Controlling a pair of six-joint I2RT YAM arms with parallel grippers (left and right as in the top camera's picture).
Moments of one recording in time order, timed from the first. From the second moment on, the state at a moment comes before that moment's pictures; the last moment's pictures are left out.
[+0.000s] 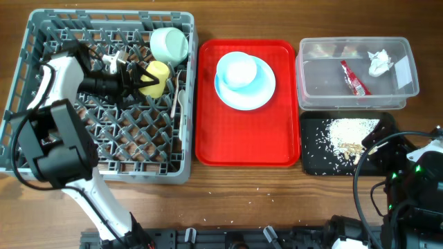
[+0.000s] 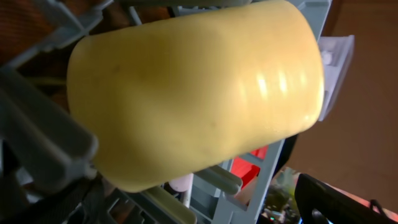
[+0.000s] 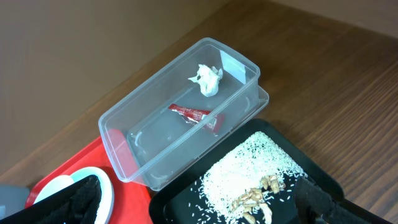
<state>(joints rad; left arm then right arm) 0.27 2.10 1.57 -1.13 0.87 0.09 -0.23 0.54 0.93 -0.89 0.16 0.47</state>
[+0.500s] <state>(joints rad) -0.08 1.66 1.57 -0.92 0.24 -0.34 -0.23 0.54 0.93 -0.89 0.16 0.47</state>
